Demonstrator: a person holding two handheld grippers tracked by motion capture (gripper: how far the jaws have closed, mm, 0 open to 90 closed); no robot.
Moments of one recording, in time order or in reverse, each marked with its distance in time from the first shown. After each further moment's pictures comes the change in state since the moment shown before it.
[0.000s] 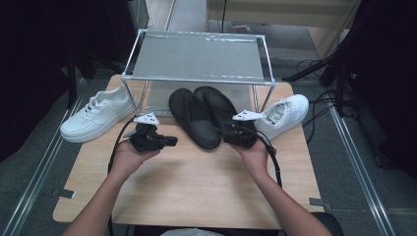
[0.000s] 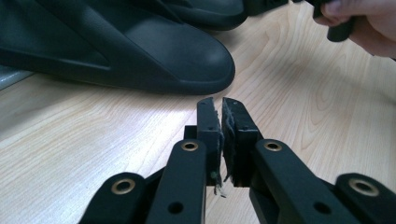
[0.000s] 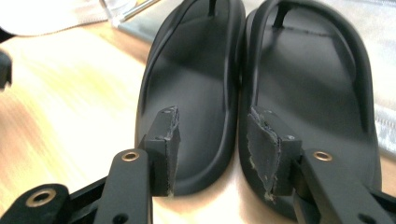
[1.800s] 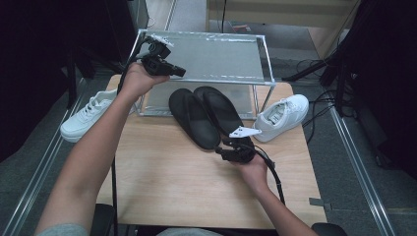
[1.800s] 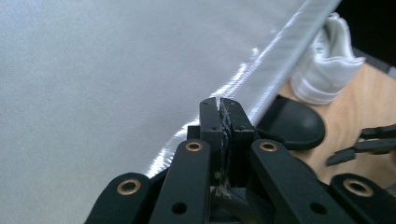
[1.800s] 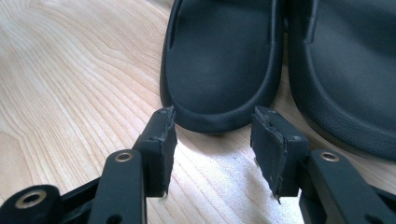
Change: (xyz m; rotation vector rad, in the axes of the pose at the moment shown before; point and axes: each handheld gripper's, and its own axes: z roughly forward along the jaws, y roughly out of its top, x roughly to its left) left arm 0.080 0.192 -0.006 0.044 0.119 0.122; right arm 0.011 -0.042 0.007 0.072 0.071 -0.036
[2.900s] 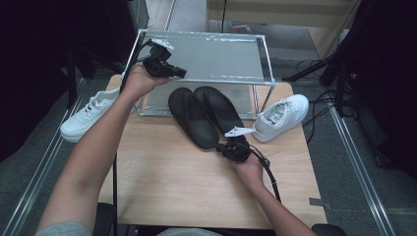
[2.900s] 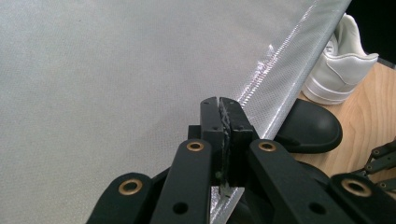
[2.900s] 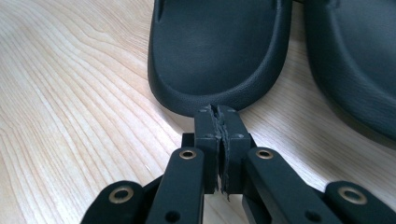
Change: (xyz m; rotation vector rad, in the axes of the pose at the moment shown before) left arm 0.007 -0.007 0.008 -0.041 0.007 0.032; right arm 0.000 -0.002 0.021 0.070 -0.001 0.028
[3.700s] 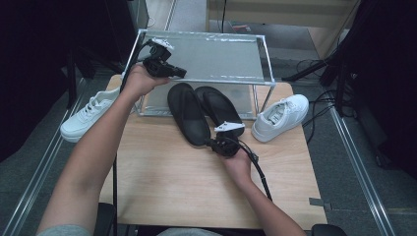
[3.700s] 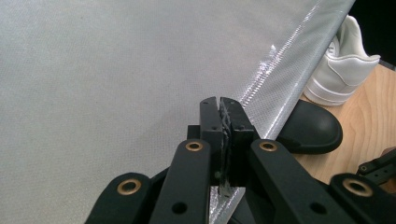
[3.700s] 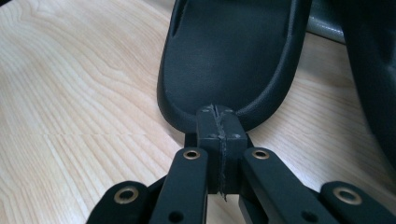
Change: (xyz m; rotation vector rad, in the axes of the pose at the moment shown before) left arm 0.000 0.001 0.001 0.006 0.008 -0.010; right arm 0.014 0.023 0.024 -0.044 0.017 0.025
